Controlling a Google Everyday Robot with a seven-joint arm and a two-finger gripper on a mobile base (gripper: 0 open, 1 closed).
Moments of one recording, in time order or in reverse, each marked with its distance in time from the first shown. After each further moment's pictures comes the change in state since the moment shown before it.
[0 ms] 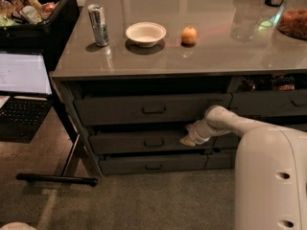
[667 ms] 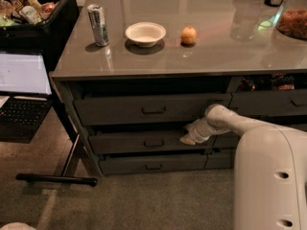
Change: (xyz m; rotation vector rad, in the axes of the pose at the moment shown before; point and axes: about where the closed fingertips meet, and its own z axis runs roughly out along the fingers) arm -0.001 -0.003 -0.001 0.001 0.000 0.000
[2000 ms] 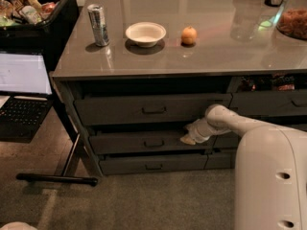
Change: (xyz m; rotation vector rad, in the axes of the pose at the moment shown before) arm -0.001 -0.002 -0.001 0.011 -0.002 0.005
